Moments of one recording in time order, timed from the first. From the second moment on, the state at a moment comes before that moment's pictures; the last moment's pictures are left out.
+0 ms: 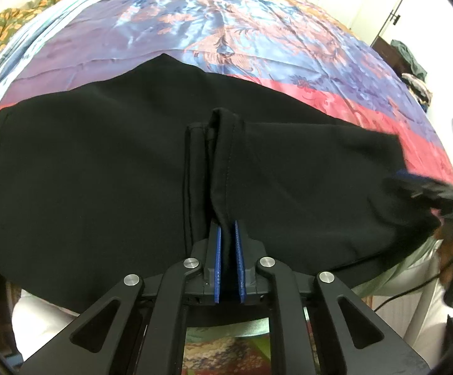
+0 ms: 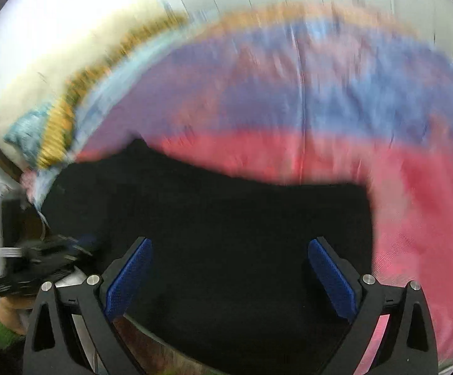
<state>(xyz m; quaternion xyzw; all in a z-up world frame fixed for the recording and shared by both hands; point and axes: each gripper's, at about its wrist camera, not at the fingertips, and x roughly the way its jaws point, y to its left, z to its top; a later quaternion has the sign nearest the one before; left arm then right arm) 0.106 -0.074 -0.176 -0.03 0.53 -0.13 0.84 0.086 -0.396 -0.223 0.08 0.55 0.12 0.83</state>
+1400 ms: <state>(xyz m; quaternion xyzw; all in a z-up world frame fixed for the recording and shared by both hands) 0.069 -0.040 -0.162 -0.10 0.48 -0.02 0.87 -0.001 -0.373 -0.208 0.04 0.45 0.10 0.89</state>
